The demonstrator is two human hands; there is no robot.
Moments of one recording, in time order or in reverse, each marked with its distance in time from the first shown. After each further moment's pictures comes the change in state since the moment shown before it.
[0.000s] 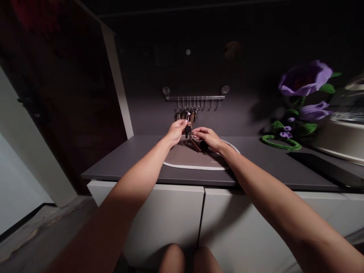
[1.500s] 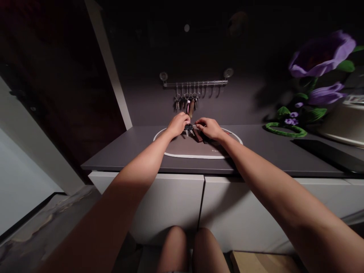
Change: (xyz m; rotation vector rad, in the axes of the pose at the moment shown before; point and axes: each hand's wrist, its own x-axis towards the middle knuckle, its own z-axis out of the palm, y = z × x) left_hand -0.001 -0.009 -0.016 1.180 -0.192 0.414; right_hand -0.001 0.002 -0.007 -0.827 0.056 -0.156
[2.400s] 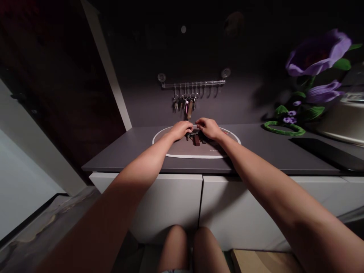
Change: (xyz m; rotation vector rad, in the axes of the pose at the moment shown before) left_hand 0.004 -0.011 0.020 0.166 -0.299 0.185; right_hand 0.004 0.015 0.004 0.022 0.018 0.018
